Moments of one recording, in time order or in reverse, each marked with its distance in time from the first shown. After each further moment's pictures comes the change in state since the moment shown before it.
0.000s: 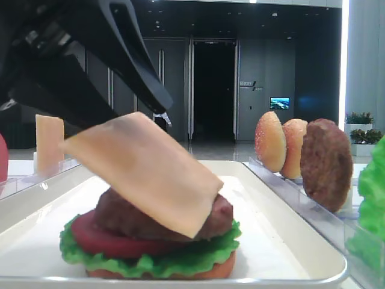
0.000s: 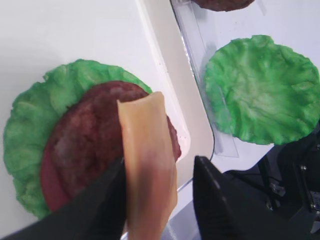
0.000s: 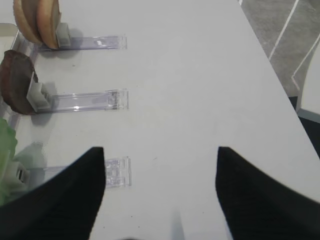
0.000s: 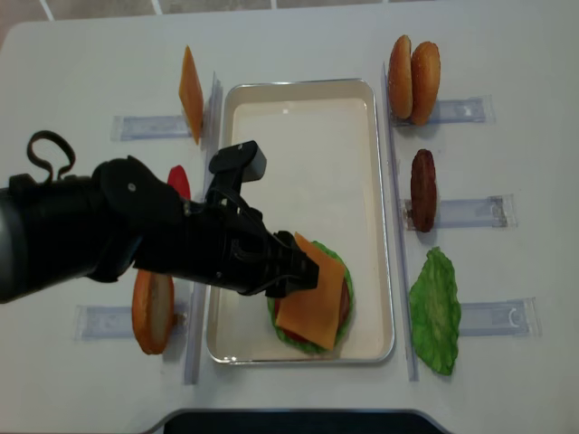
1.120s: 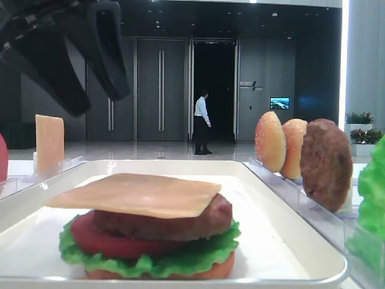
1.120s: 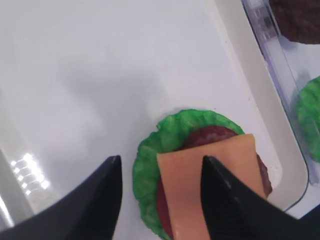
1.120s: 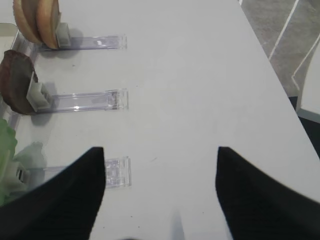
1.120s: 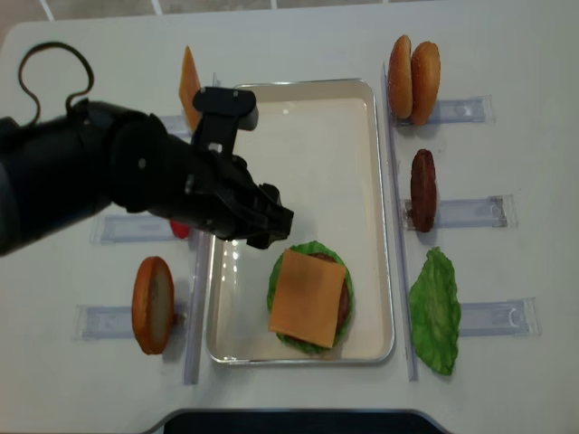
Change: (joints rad) left arm 0.014 0.000 -0.202 0.876 0.061 -0.688; right arm 0.000 0.000 0.000 0.000 0.000 0.000
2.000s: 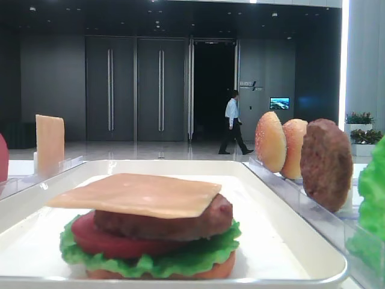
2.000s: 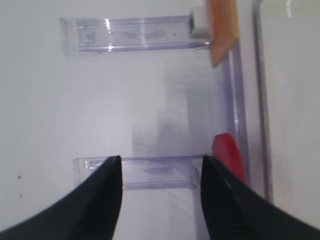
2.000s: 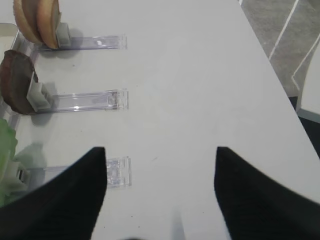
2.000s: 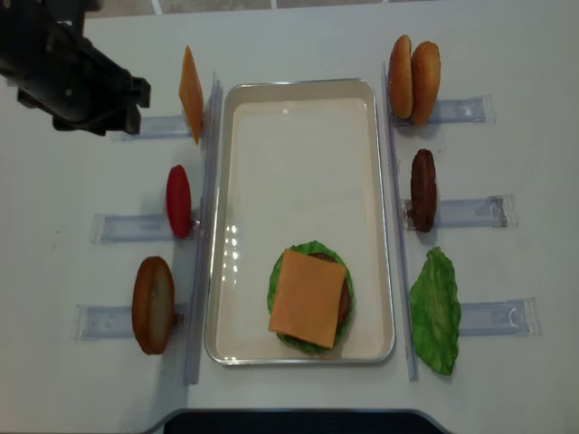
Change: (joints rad) left arm 0.516 0.000 -0.242 0.348 0.348 -0.062; right arm 0.000 0.000 0.000 0.000 0.000 0.000
